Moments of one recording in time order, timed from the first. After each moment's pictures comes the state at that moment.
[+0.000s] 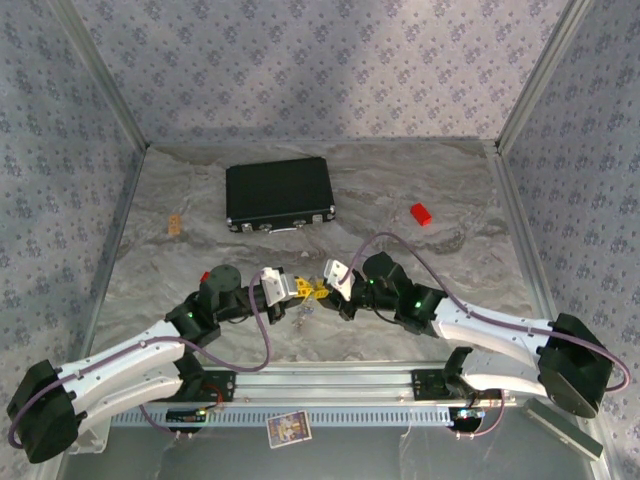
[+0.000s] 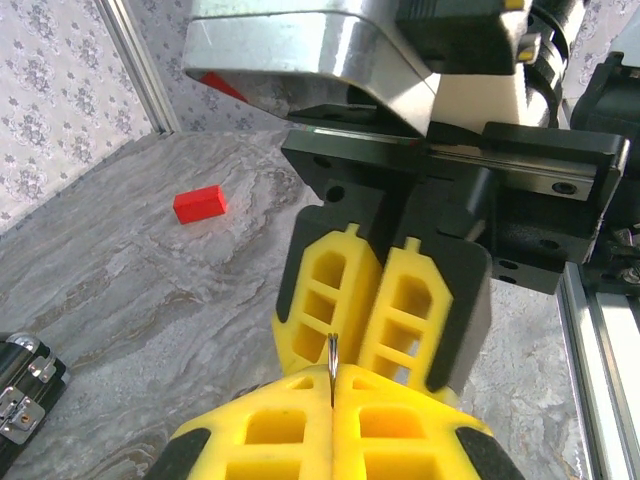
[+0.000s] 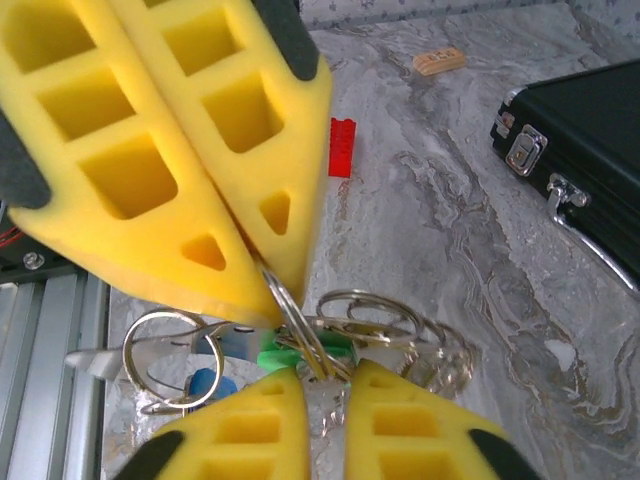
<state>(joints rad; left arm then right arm) -0.87 0.81 0.37 0.23 0.37 0.23 0.95 1.11 0.55 0.15 -0.30 -0.18</state>
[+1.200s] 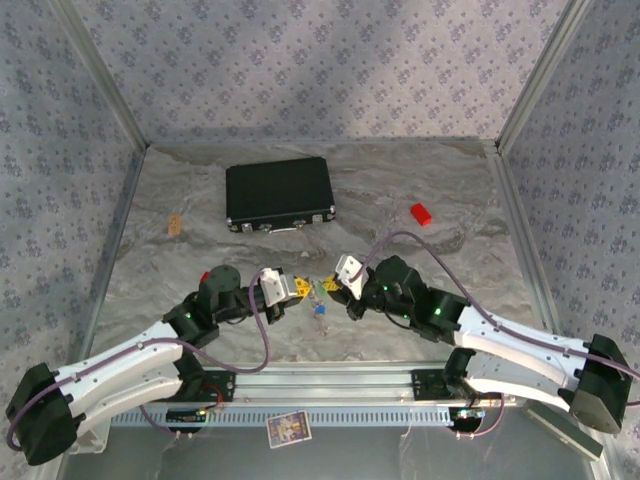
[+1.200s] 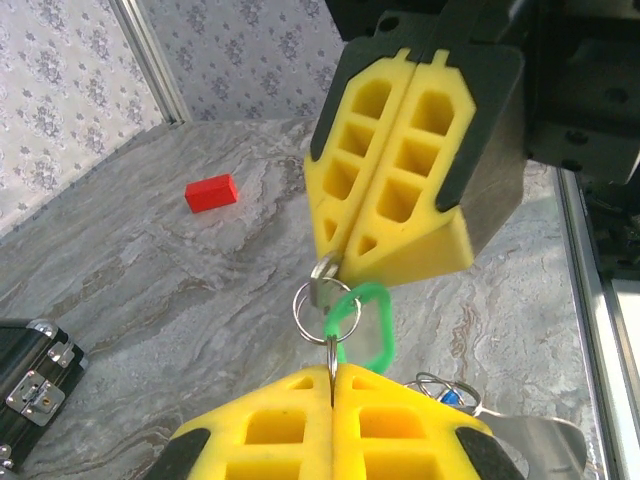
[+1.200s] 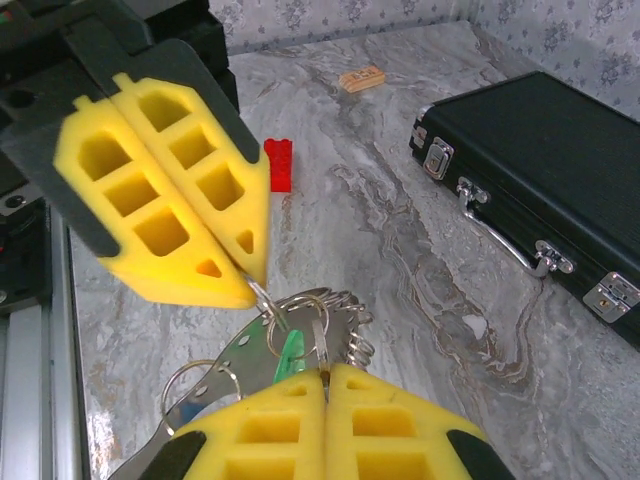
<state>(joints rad) -0.87 0.79 0.38 0.18 0.35 0.25 1.01 0.93 0.60 -0.06 -0.09 -0.12</state>
